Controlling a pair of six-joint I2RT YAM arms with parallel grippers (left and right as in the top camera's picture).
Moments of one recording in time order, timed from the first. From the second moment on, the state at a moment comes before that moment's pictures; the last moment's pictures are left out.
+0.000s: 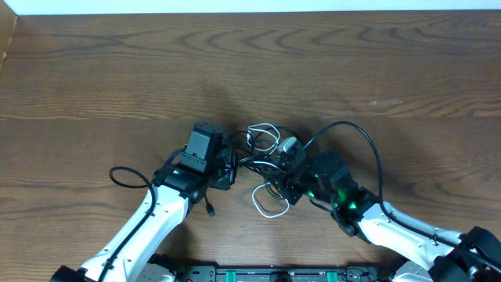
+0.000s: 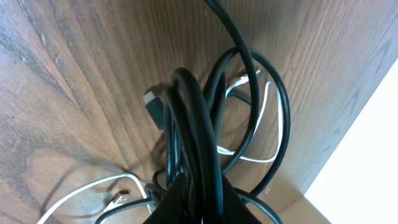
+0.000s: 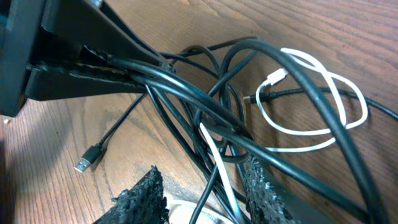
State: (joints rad) left arm -0.41 1.26 0.66 -0.36 0.18 -1.82; right arm 0.69 1.40 0.41 0.47 -0.33 0.17
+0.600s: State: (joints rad) left arm -0.41 1.26 0.66 -0.37 0.20 -1.82; right arm 0.69 1.39 0.41 0.48 -0.33 0.18
